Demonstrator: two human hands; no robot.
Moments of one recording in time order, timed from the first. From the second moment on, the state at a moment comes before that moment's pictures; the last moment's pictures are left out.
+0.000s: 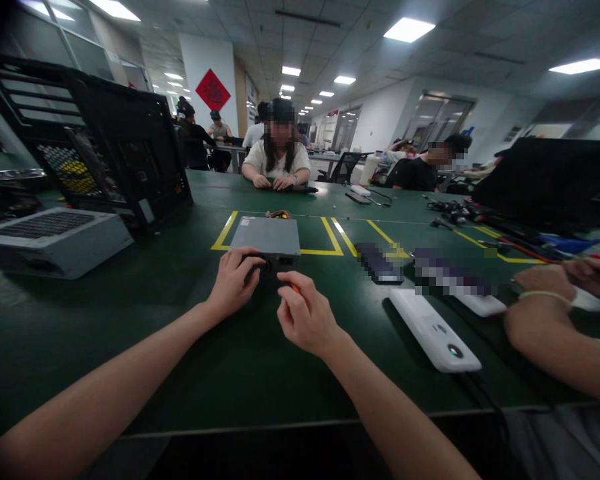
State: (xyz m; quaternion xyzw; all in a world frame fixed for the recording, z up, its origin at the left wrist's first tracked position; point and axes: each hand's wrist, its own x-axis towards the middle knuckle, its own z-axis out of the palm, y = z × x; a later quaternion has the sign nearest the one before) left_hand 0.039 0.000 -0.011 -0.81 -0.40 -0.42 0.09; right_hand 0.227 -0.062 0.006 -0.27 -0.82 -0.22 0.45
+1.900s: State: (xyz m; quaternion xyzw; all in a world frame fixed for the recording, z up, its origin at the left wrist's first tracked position) left_hand 0.045 -0.014 0.004 -0.82 -0.46 -0.29 0.18; right_hand 0.232 -0.059 0.003 -0.32 -0.79 -0.16 0.50
